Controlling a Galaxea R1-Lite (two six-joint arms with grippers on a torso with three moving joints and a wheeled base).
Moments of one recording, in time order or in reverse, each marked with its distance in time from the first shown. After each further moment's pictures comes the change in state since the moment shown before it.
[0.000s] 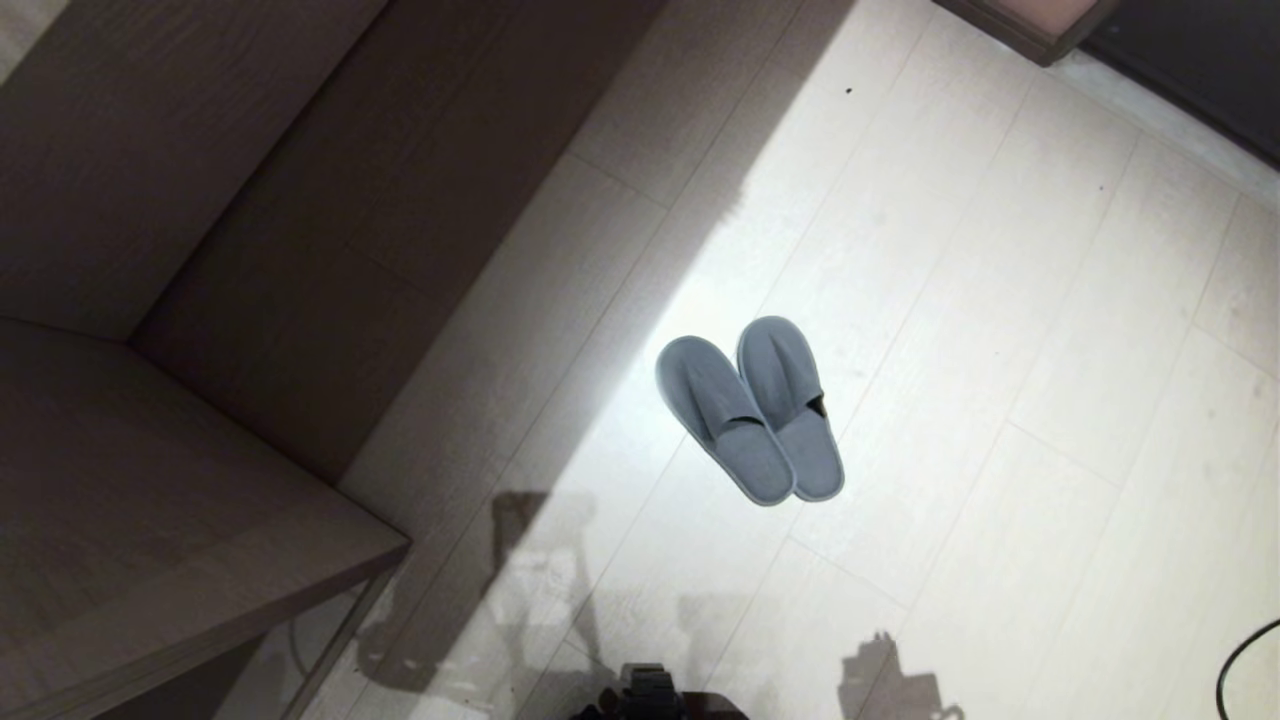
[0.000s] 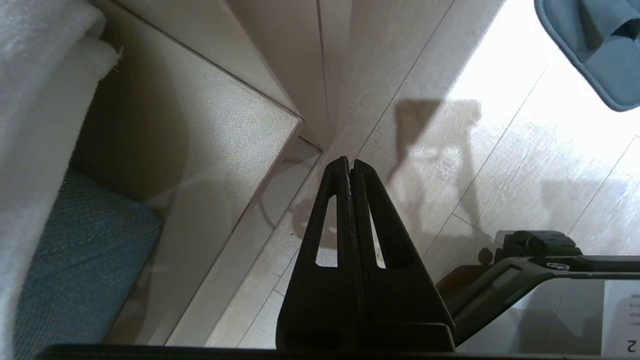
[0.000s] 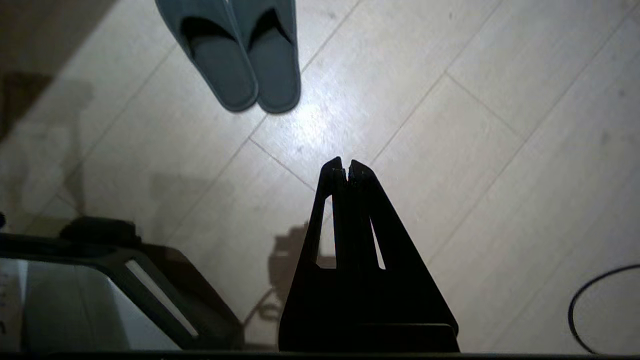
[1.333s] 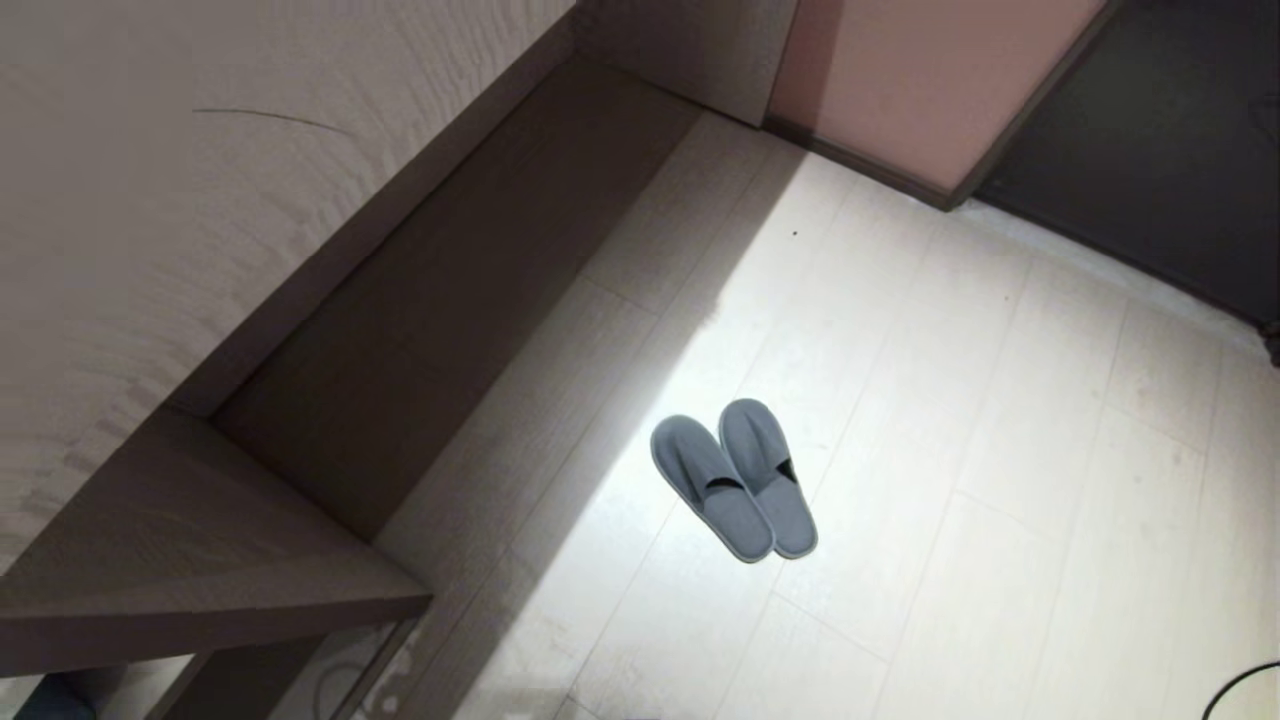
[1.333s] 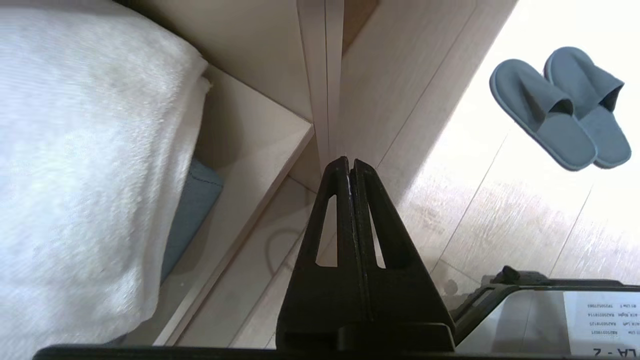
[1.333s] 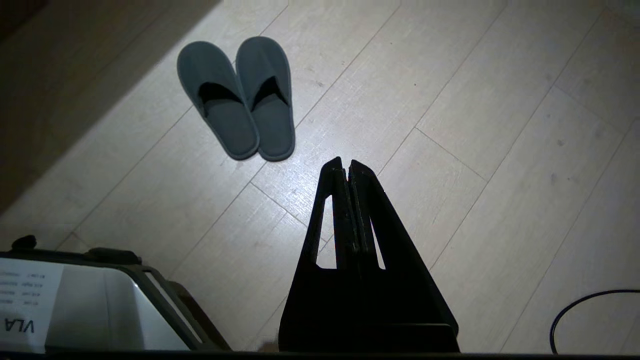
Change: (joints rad) left arm 0.000 0.000 0.000 0.000 0.000 -0.004; right arm 0.001 -0.026 0.002 0.044 -0.007 0.000
